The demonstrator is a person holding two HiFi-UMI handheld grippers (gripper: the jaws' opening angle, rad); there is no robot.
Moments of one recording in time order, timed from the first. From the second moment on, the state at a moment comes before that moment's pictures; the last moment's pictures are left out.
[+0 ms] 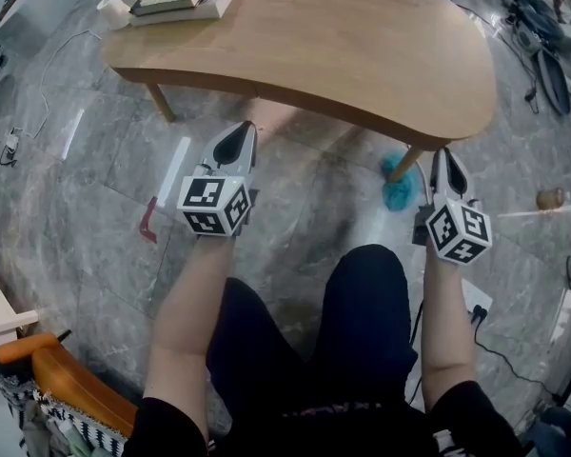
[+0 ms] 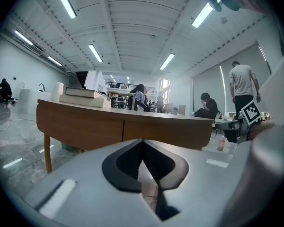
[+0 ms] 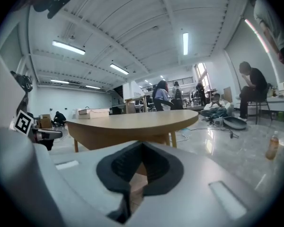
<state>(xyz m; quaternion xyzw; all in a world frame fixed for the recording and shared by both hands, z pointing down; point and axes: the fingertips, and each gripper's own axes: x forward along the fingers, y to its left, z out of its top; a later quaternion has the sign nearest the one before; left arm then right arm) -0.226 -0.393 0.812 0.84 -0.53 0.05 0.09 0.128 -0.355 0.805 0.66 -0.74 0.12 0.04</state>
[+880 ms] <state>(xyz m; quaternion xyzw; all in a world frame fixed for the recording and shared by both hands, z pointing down) -0.229 -0.275 0.575 0.82 -0.53 0.13 0.17 -0.009 -0.300 0.562 0.46 -0.85 0.20 0.15</state>
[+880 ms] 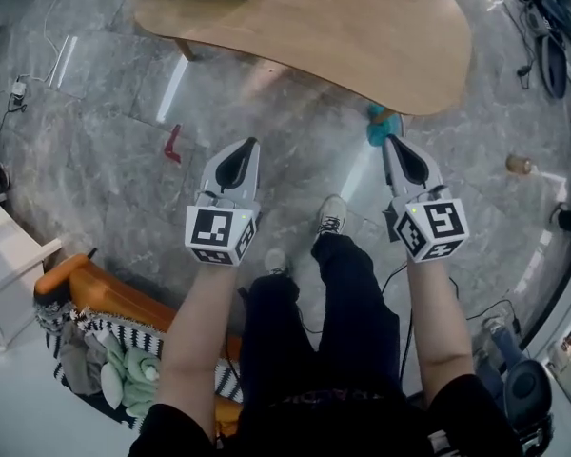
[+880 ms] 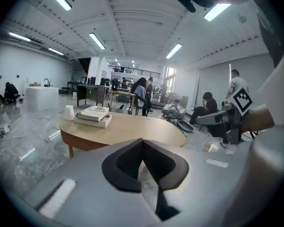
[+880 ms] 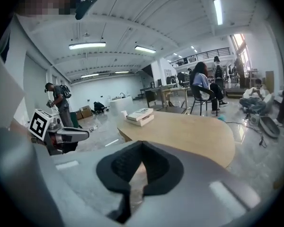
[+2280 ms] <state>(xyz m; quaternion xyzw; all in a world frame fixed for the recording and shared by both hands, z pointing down) -0.197 0.057 0.203 0.87 -0.44 0.08 0.19 -0.057 0.035 0.188 0.38 -0.90 0.18 0.09</state>
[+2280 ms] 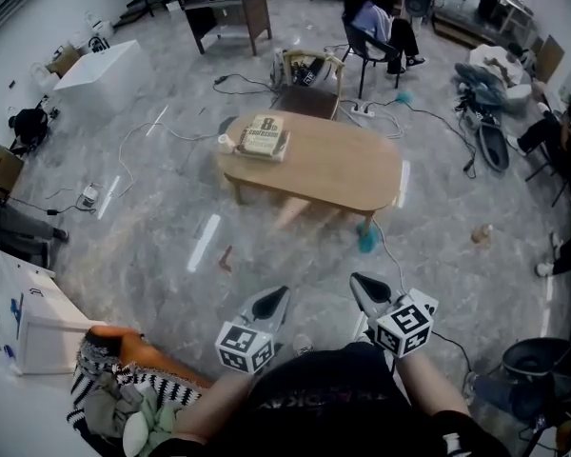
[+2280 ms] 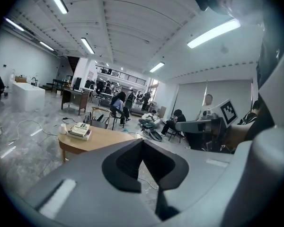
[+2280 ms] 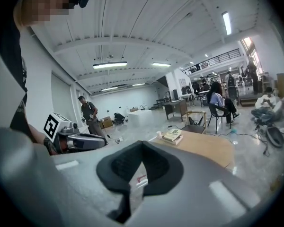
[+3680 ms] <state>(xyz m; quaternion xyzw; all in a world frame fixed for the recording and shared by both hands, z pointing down) 0.056 0.224 0.203 0.87 -0.43 0.08 0.22 0.112 0.227 0.209 0.22 -0.94 0.21 0.13</state>
